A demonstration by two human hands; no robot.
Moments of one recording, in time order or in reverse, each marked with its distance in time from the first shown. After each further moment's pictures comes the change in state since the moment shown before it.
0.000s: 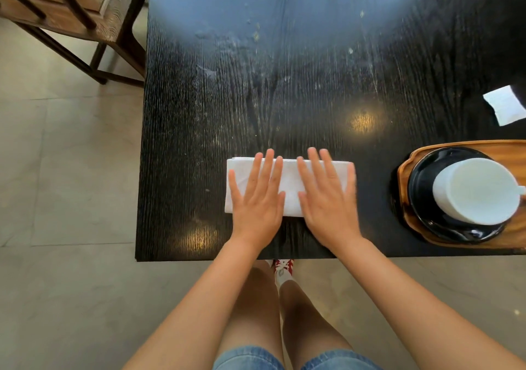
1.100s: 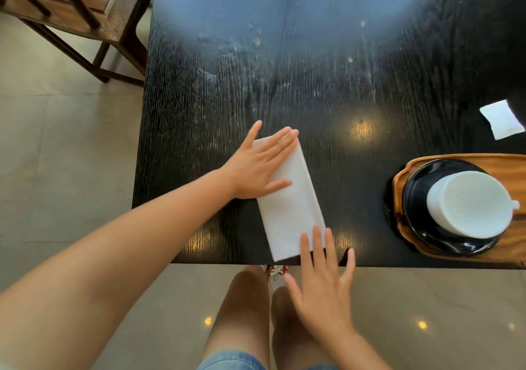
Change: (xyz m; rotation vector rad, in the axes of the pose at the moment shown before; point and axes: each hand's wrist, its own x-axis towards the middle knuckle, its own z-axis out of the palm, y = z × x) left_hand 0.093 -0.039 -0.019 0.233 -0.261 0.601; right_hand -0.111 -0.029 0.019 0.008 -0.264 0.185
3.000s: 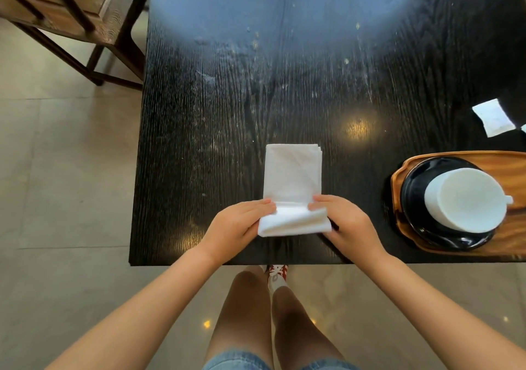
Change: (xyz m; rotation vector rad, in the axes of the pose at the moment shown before) left_hand -0.090 0.062 0.026 -0.701 0.402 -0.215; right_hand 0.083 0.055 -0.050 0.492 0.303 -0.449
